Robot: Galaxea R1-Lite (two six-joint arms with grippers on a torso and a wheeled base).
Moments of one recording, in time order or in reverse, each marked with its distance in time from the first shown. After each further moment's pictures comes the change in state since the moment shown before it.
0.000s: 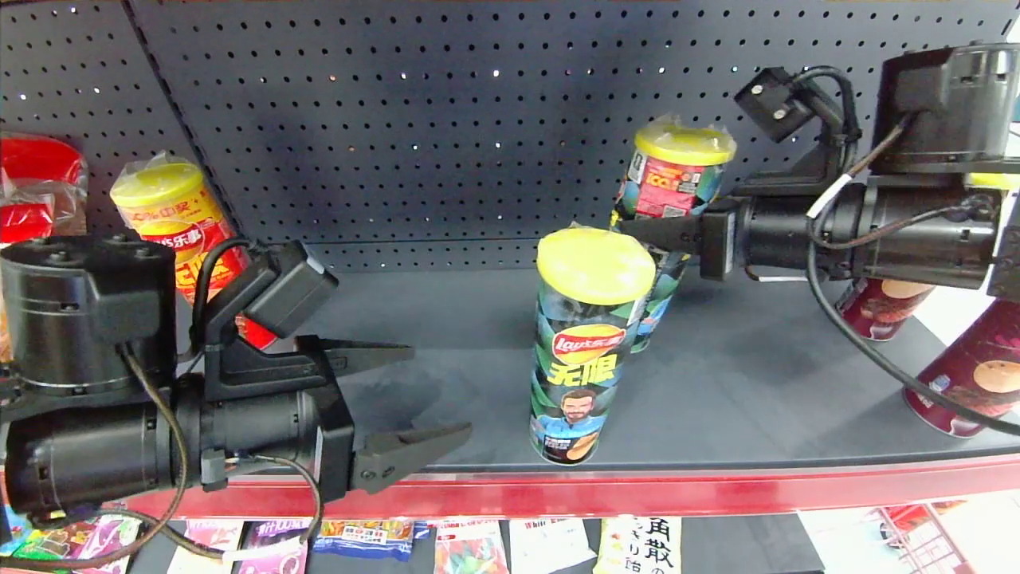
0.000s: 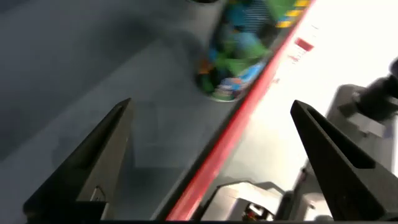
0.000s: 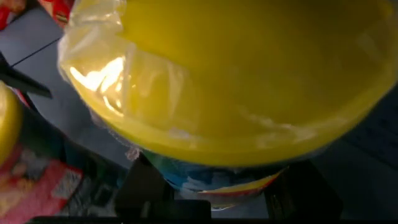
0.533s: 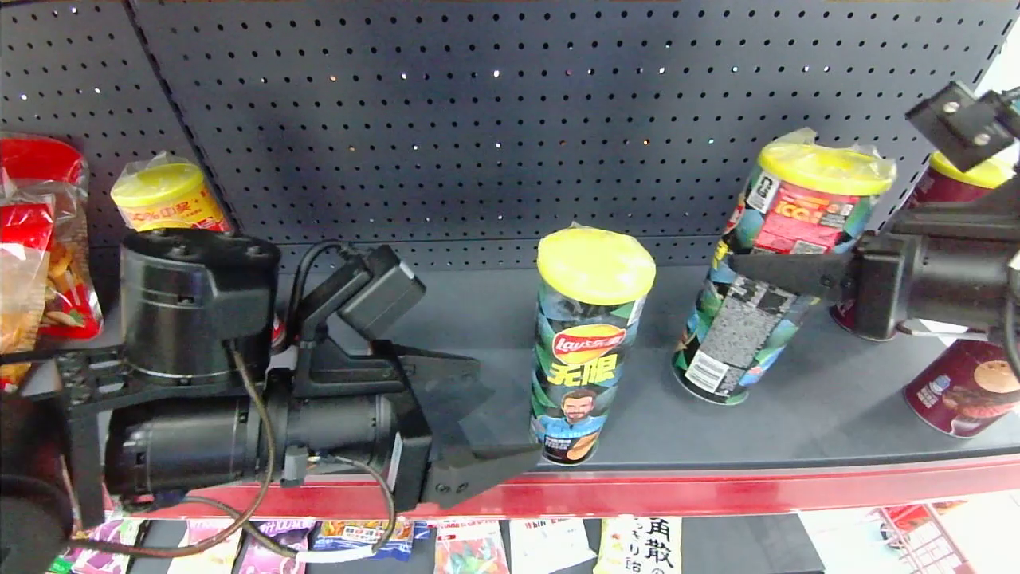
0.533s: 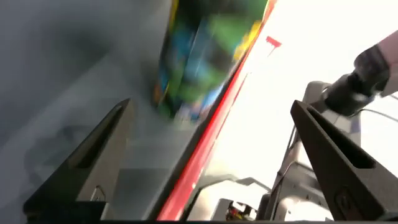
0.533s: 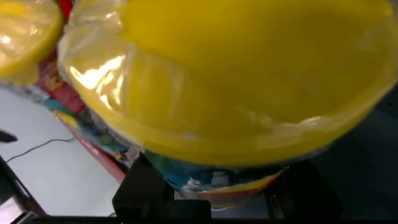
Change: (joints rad) left arm -0.129 0.106 -0.081 -0.001 -0.005 -0.036; right arm -0.088 -0.284 0.217 0.095 -0.015 0.001
